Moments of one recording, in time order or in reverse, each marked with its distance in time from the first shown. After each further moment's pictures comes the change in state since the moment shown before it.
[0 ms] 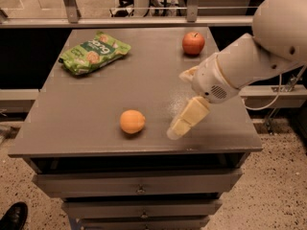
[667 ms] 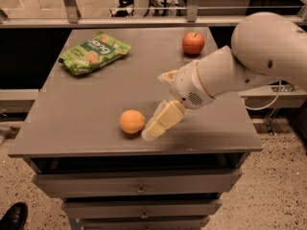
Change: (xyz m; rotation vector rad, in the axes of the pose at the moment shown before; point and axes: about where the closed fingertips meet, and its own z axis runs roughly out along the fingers) arm -0.040 0.012 0.038 -0.027 -0.161 -0.003
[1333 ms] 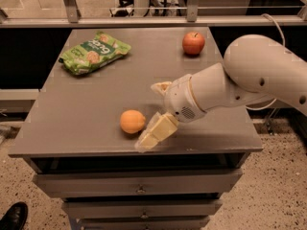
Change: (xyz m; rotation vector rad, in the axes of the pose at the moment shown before) arm 0.005 0.018 0.025 -0.021 -0.055 -0.012
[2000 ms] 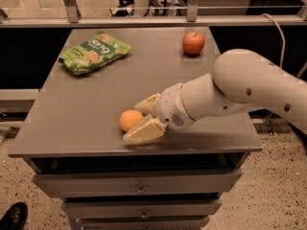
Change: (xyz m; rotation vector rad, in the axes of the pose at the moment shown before) arm 0.002 0.009 0.028 -0.025 -0.041 0.046
